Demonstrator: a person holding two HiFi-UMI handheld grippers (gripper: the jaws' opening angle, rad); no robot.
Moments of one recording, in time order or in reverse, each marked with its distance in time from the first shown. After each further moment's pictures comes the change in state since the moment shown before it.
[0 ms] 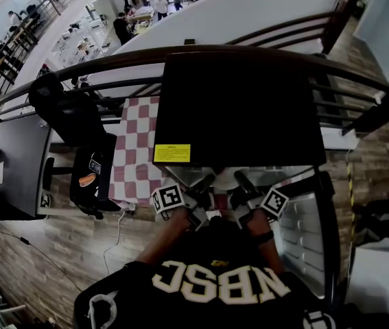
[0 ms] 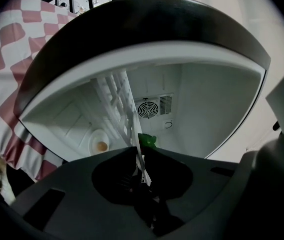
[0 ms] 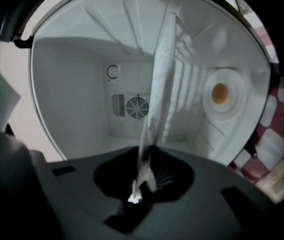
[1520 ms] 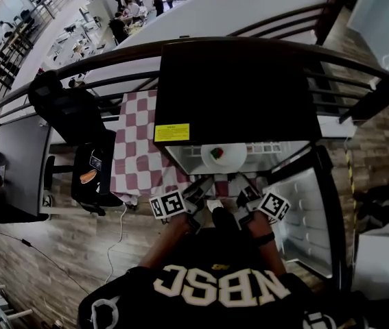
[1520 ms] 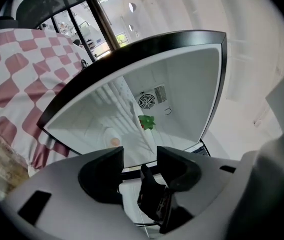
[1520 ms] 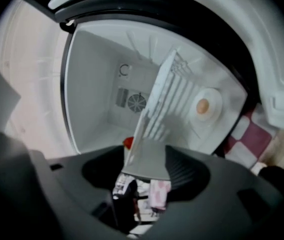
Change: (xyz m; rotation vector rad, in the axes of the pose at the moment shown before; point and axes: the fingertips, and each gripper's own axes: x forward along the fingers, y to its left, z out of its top) left arm -0.049 0.015 -0.038 0.214 0.011 0.109; right arm -0.052 -0.017 -0.030 -0.183 -0.027 -0.080
